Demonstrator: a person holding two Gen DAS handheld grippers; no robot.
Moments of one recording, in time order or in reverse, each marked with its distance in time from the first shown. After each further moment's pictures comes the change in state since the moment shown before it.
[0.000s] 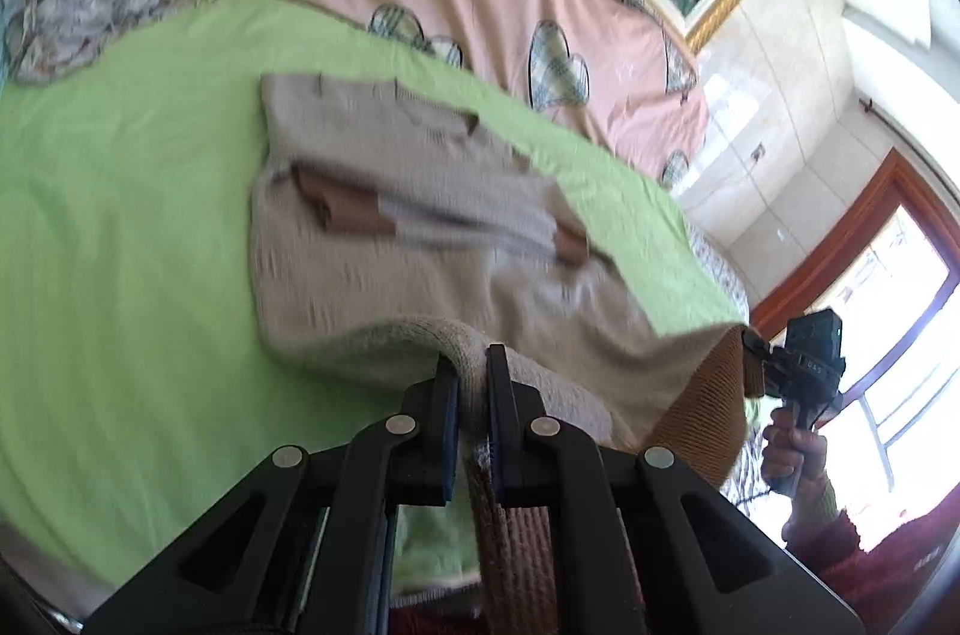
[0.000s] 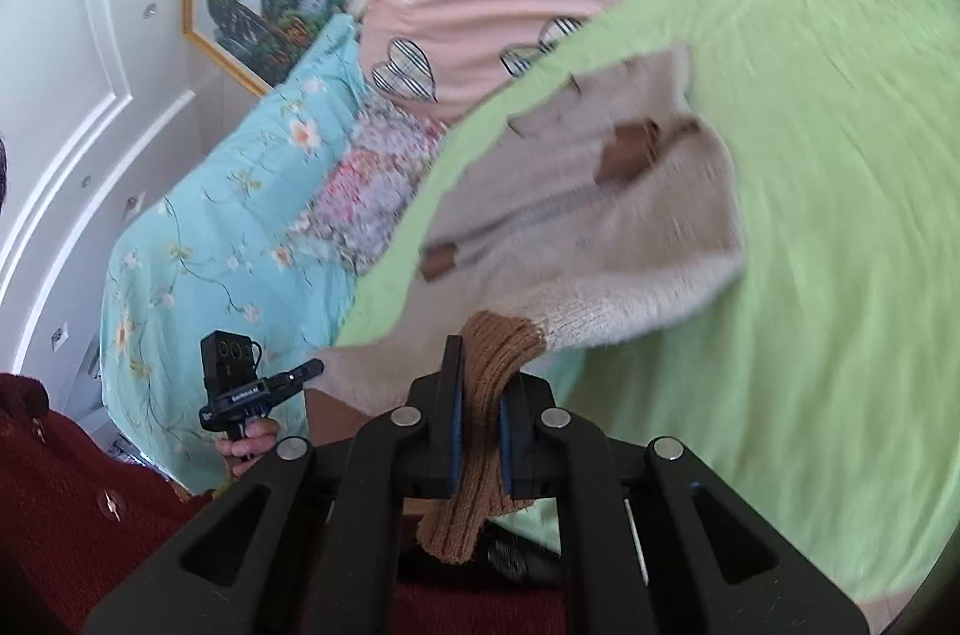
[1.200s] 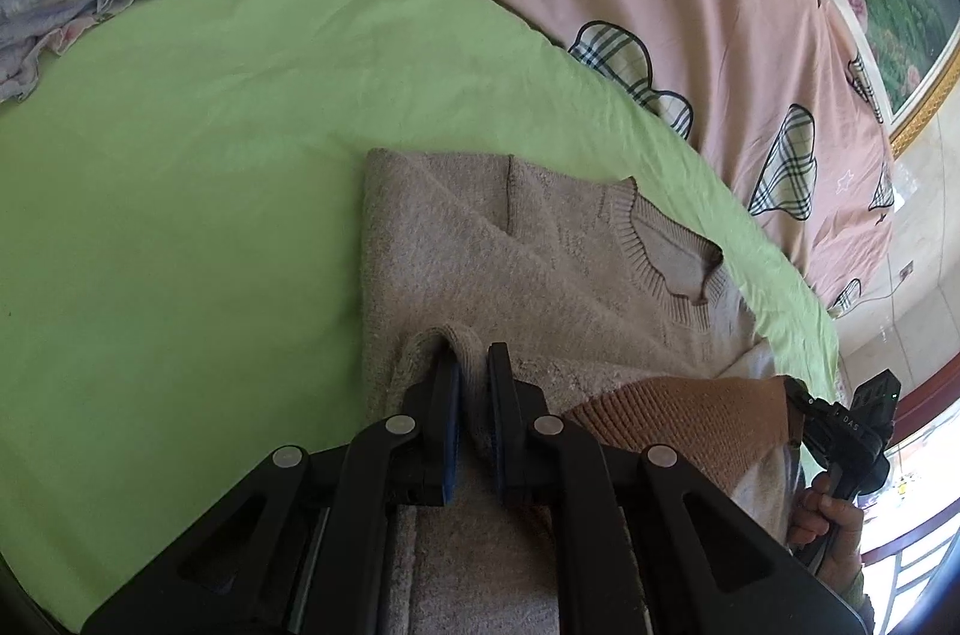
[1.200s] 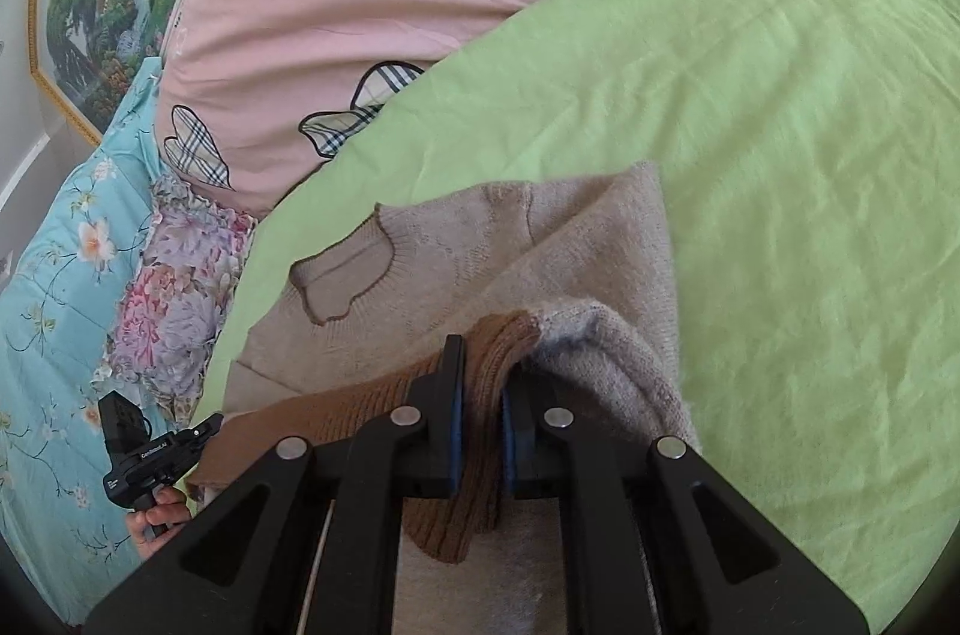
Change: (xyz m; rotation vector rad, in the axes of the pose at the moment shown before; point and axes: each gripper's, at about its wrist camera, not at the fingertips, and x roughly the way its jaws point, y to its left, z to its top) left arm 0.207 0.142 0.169 -0.233 0.035 0.286; right arm 0.219 -0.135 0.186 0.084 0.015 -0.330
